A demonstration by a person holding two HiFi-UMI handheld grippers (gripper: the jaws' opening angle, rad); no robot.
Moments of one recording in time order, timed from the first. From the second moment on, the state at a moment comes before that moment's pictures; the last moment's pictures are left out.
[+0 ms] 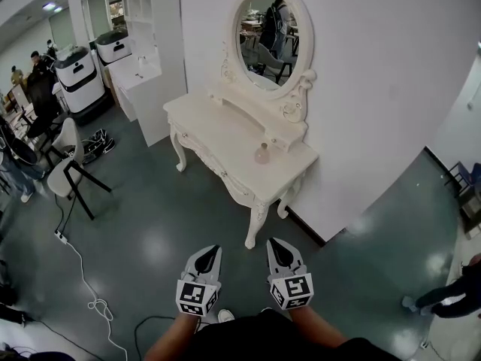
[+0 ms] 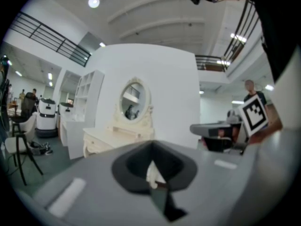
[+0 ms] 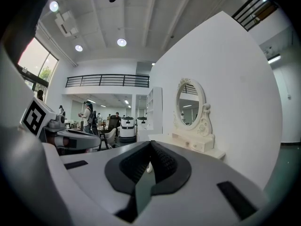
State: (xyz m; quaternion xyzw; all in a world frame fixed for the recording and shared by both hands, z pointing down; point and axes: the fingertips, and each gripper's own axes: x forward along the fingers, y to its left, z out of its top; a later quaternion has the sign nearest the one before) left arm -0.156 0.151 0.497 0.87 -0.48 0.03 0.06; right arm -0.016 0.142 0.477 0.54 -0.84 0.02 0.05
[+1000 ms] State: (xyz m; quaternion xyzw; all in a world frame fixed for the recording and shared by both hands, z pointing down) left arm -0.132 0.038 0.495 0.88 -0.47 0.04 0.06; right arm 0.001 0.026 0.474 0.53 -0.85 0.02 0.05
